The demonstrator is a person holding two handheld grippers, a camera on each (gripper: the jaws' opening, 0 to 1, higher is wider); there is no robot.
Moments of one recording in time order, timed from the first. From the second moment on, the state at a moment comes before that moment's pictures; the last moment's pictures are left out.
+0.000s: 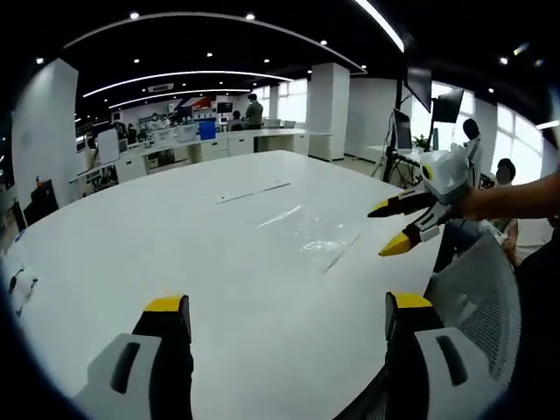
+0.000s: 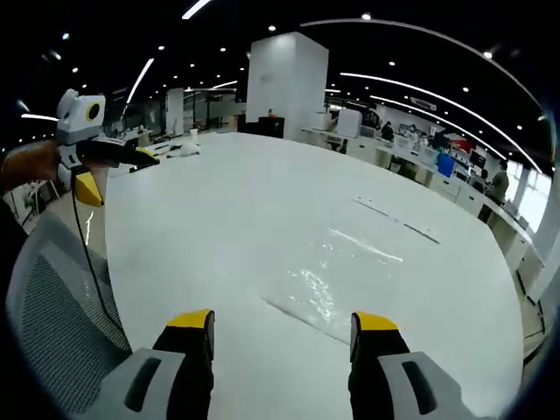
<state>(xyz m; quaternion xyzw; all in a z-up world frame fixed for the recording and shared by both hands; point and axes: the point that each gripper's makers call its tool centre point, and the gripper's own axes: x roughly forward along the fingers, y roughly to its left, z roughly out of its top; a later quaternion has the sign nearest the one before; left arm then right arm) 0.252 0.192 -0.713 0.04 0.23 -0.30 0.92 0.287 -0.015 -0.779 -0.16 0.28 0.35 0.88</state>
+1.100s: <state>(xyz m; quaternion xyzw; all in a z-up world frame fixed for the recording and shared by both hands) 0.256 0.188 -0.719 0.03 0.24 -0.30 0.92 0.327 0.013 -0.848 -0.22 0.33 0.42 0.82</state>
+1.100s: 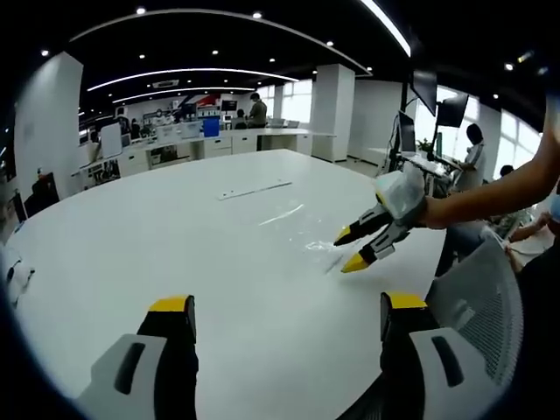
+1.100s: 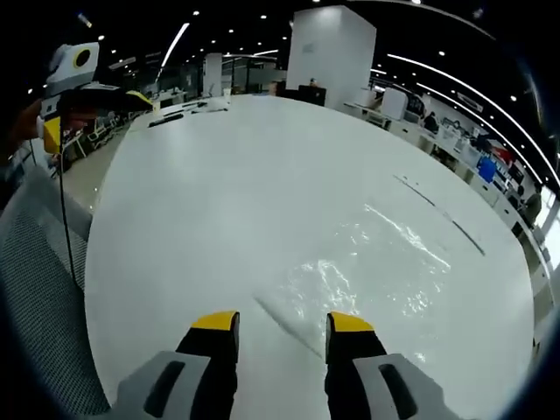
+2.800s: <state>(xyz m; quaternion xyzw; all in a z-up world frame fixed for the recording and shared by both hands) 0.244 0.158 -0.739 0.10 0.26 -0.35 0.89 0.295 0.038 -0.839 -0.24 0.30 0.50 0.78</state>
